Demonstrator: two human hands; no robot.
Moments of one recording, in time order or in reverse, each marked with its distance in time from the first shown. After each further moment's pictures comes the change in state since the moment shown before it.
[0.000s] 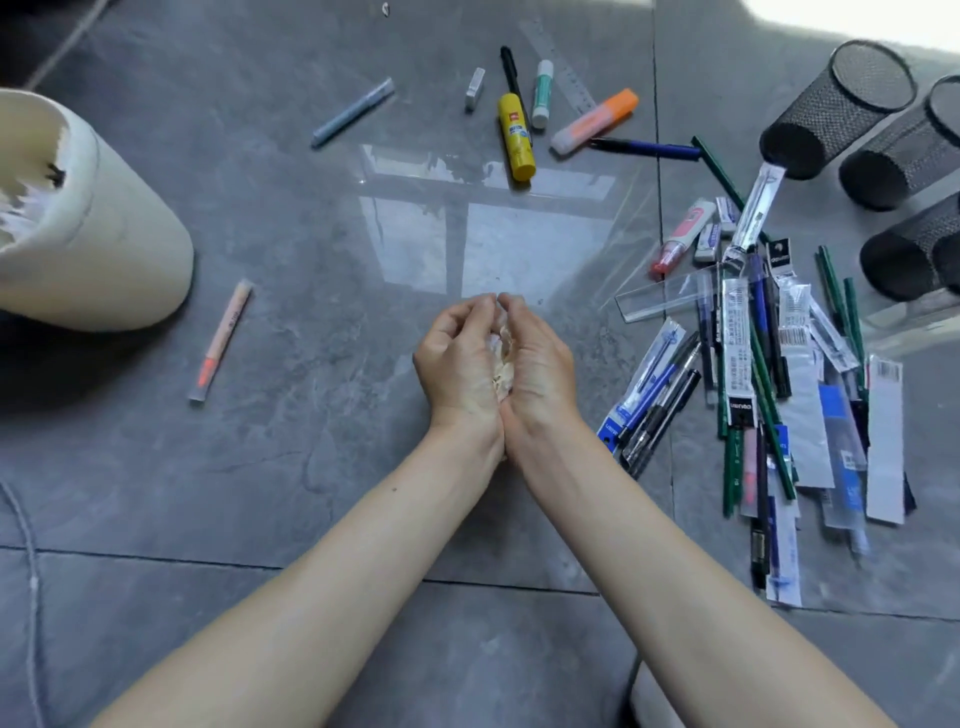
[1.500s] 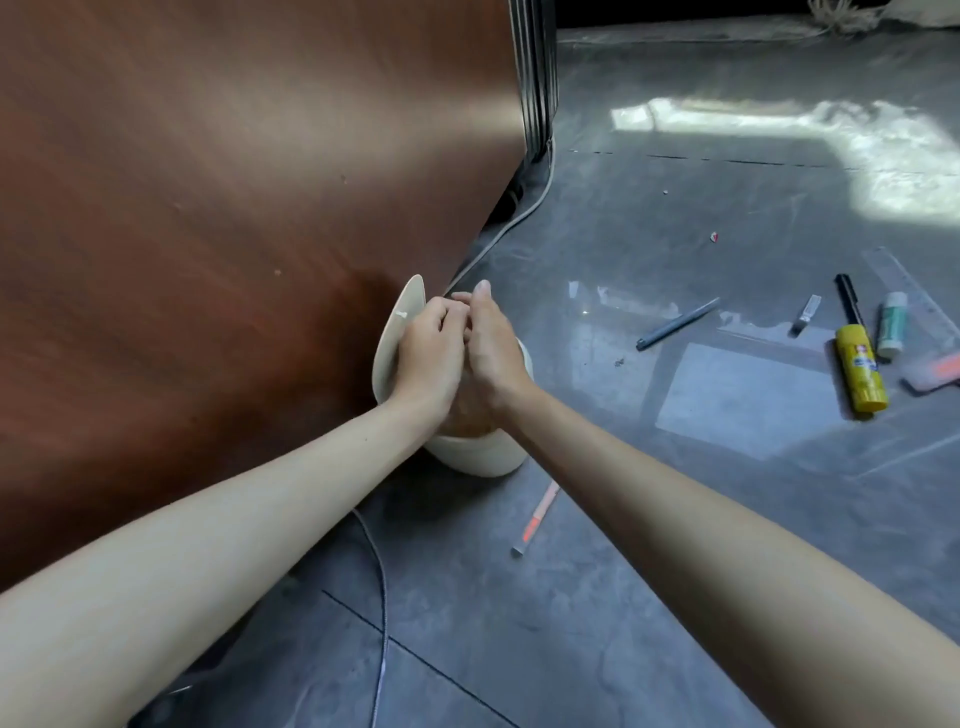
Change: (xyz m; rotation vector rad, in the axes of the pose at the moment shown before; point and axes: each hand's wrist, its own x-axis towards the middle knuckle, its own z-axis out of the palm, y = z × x) left_hand 0.119 0.312 -0.109 1.032 0.193 0.656; right_hand -0.021 0.180 0.278 -0.902 -0.687 -0.026
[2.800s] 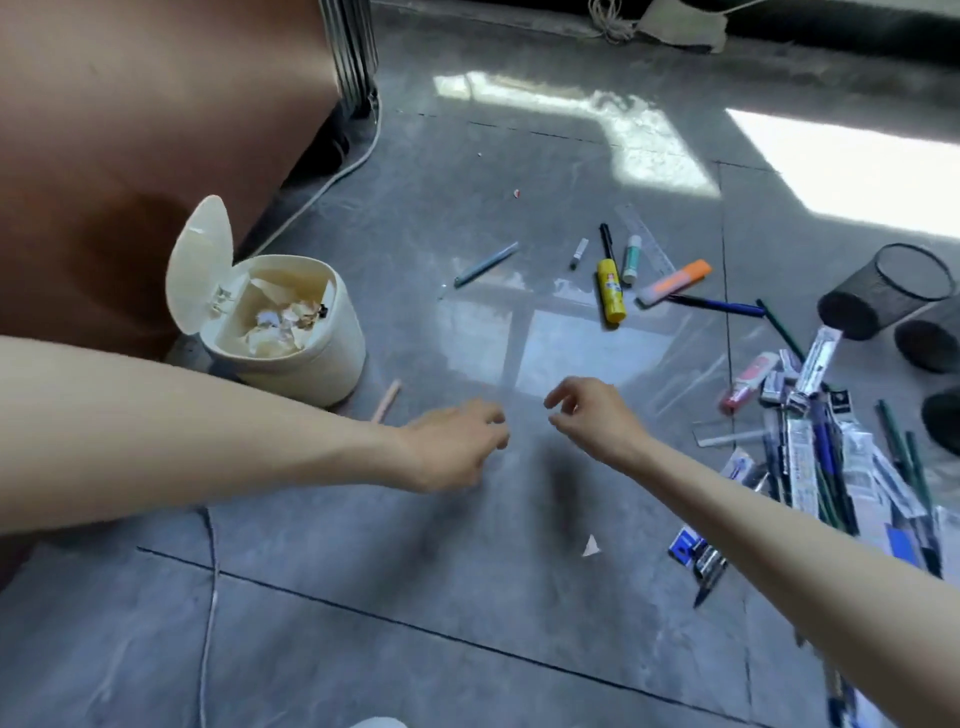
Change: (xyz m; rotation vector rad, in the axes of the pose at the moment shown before) left_hand -0.154 -0.006 0.111 0.926 -1.071 0.743; right_hand -0.147 0.052 -0.278 -1.064 0.165 0.082
